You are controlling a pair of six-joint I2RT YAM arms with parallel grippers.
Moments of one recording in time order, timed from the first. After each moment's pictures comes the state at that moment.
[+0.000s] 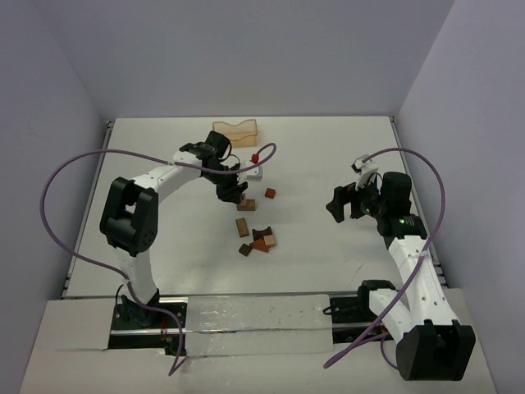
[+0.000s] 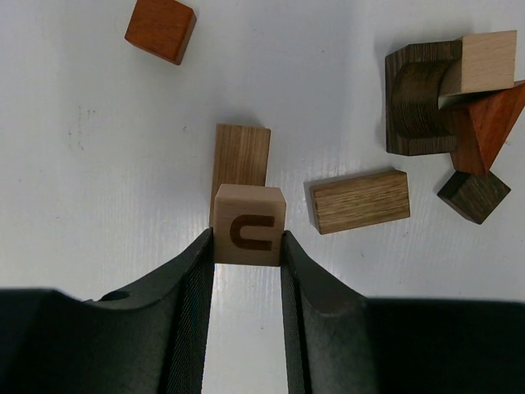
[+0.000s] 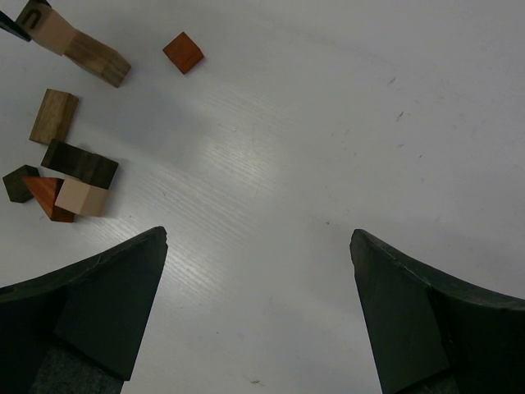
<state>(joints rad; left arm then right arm) -0.49 1.91 1.46 -0.76 0.57 0.93 -0.05 0.86 0.69 -0.43 -0.51 -0.19</state>
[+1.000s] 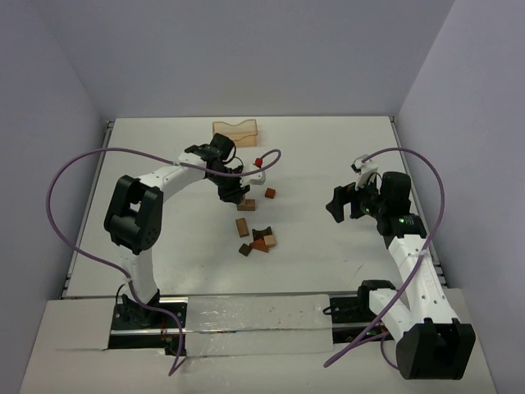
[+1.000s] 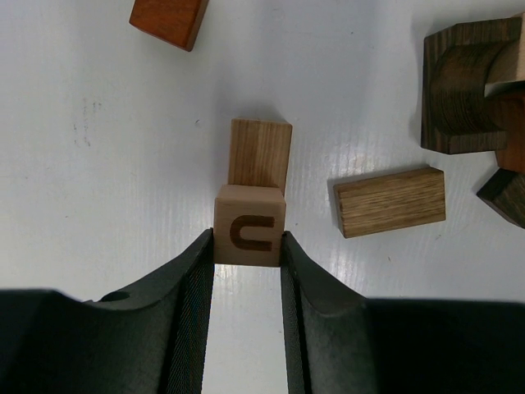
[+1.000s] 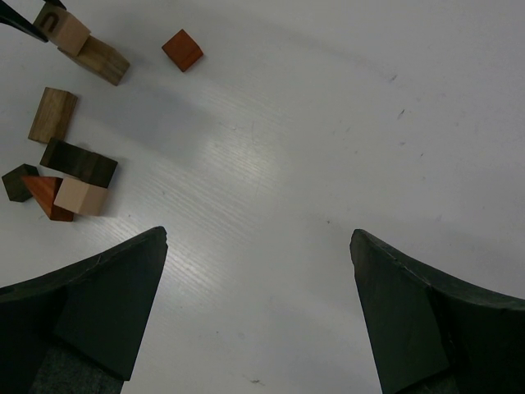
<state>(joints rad) -0.52 1.94 1.46 -0.73 0.49 0.95 -0.05 0.87 0.69 -0.43 -0.51 -0.19</state>
